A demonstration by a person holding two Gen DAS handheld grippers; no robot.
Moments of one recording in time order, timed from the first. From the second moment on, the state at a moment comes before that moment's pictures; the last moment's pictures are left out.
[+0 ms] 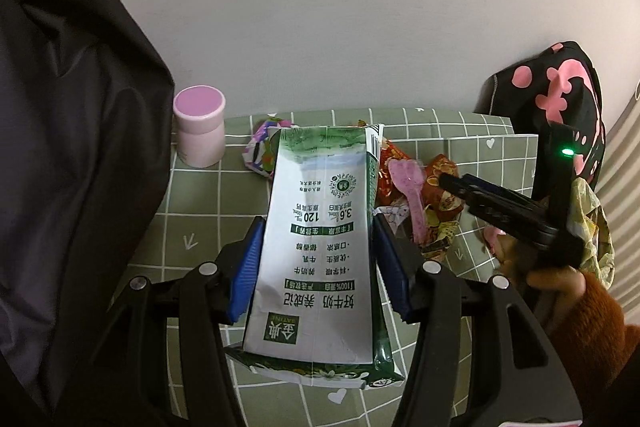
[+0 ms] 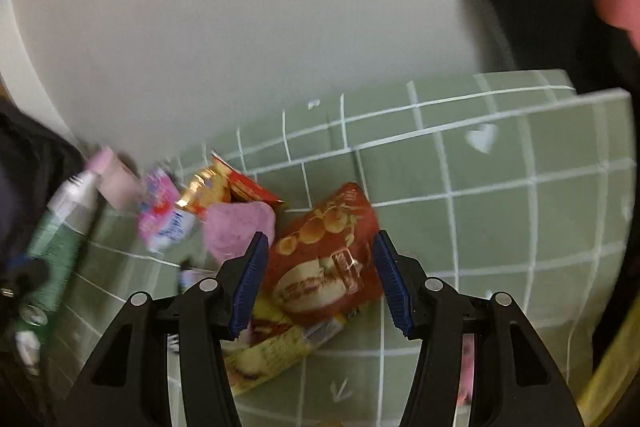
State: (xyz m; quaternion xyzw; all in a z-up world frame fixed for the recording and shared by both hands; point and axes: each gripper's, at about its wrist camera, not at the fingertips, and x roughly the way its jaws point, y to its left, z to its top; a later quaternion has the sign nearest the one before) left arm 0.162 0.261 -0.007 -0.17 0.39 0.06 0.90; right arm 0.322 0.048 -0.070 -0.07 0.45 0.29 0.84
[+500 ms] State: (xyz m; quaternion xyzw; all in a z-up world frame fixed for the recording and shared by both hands) left arm 0.169 0.257 -0.009 -0.18 0.39 0.04 0.90; right arm 0.298 0.011 -0.073 -0.06 0.47 0.31 0.82
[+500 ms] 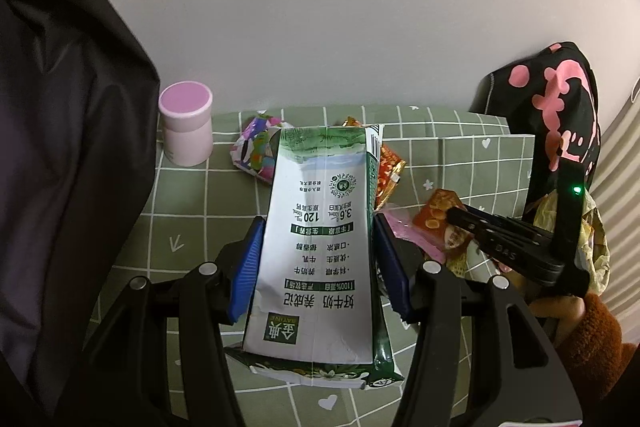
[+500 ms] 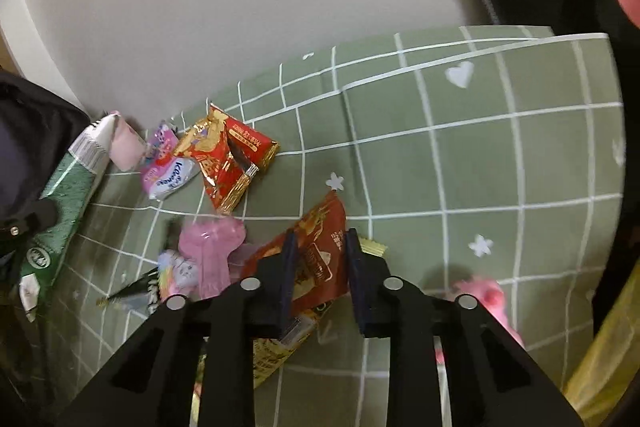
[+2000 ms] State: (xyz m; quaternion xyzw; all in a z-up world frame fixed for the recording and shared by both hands) left arm 0.288 -0.055 0.119 -0.05 0.28 -0.28 0.92; right arm 0.254 -0.317 0.128 0.02 0.29 0.03 0.95
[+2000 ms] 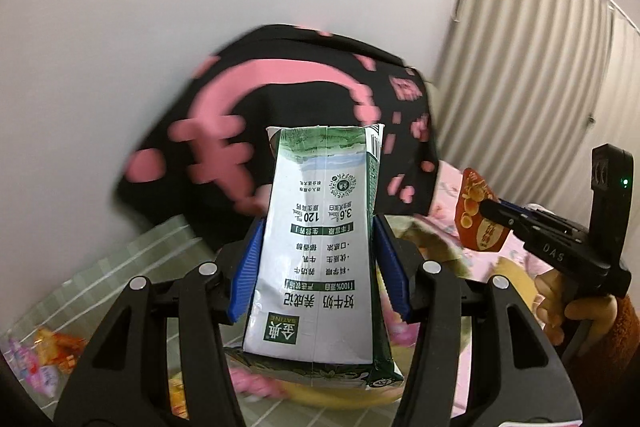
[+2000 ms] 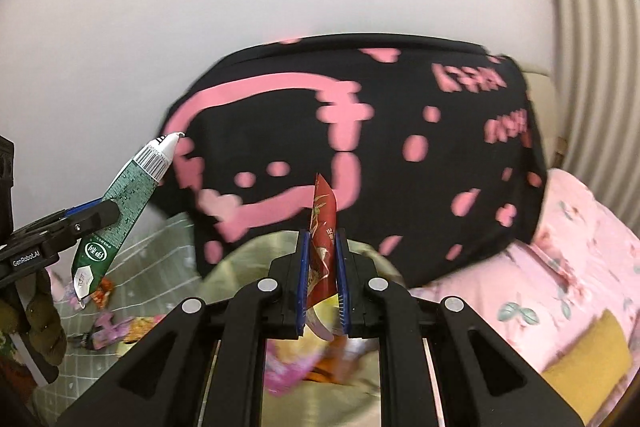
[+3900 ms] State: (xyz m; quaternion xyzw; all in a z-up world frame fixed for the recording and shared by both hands) left arm 0.262 0.008 0.066 -0.04 0.37 -0.20 0.91; right arm 0.270 -0.281 0.079 0.05 0.35 0.07 0.93
